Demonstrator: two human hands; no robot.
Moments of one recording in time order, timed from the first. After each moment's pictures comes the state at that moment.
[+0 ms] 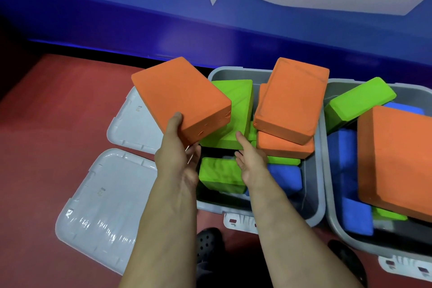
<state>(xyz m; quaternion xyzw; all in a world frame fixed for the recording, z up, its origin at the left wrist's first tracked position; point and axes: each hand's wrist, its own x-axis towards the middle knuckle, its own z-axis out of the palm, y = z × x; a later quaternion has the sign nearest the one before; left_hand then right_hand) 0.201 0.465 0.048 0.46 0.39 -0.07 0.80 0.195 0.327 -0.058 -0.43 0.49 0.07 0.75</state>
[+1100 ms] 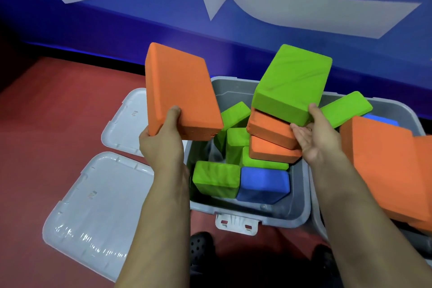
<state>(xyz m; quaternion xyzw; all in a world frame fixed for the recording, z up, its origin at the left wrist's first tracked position) 0.186 0.458 0.093 0.59 0.38 0.07 0.71 0.187 0.192 0.046 -0.41 0.45 -0.12 0.78</state>
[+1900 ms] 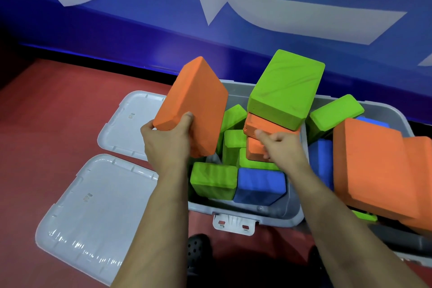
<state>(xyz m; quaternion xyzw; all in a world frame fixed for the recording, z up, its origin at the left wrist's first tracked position) 0.189 0.460 0.080 0.73 0.34 0.07 0.58 0.162 0.237 0.021 -0.82 0.28 0.00 0.50</state>
